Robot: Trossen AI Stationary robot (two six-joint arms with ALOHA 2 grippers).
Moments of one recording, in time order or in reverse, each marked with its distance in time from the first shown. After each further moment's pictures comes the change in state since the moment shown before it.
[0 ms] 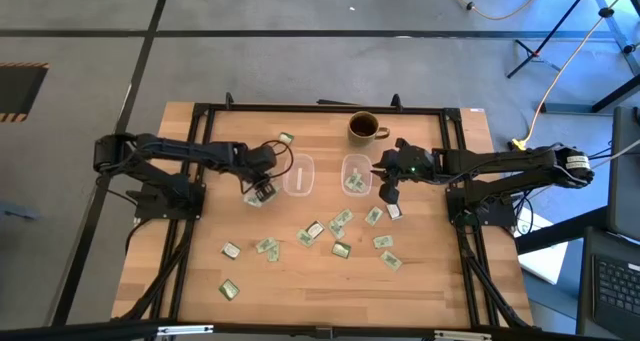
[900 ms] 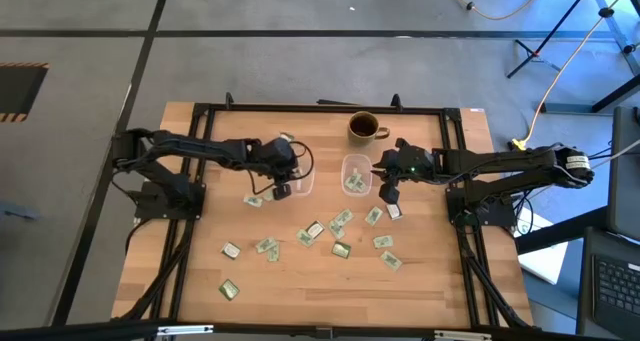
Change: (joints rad) left arm -0.004 0.151 0.108 0.275 0.068 0.322; right arm 0.000 0.000 0.000 -0.005 0.000 0.001
